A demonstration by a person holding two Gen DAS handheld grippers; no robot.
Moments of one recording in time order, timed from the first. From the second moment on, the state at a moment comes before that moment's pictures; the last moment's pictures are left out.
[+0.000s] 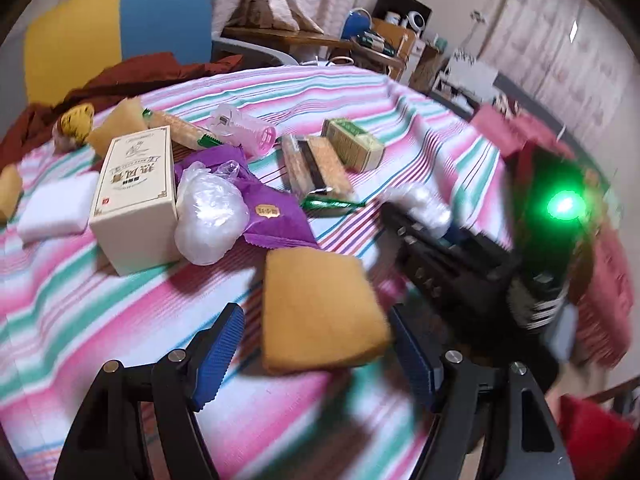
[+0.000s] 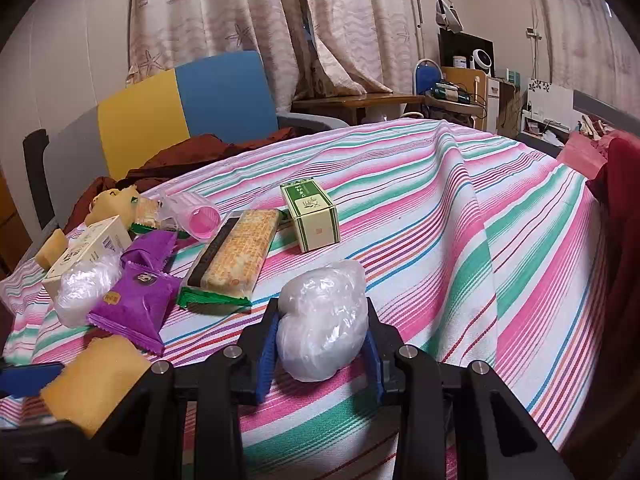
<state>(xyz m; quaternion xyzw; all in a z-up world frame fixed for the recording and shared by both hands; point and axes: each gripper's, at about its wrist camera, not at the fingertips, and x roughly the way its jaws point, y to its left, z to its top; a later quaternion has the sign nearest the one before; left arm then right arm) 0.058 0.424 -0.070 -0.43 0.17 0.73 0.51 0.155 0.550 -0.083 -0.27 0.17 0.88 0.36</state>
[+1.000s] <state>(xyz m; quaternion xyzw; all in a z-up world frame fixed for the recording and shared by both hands) 0.082 0.300 -0.067 -0.38 0.14 0.77 0.49 0.153 0.527 -0.078 -0.30 0.15 0.87 0.35</state>
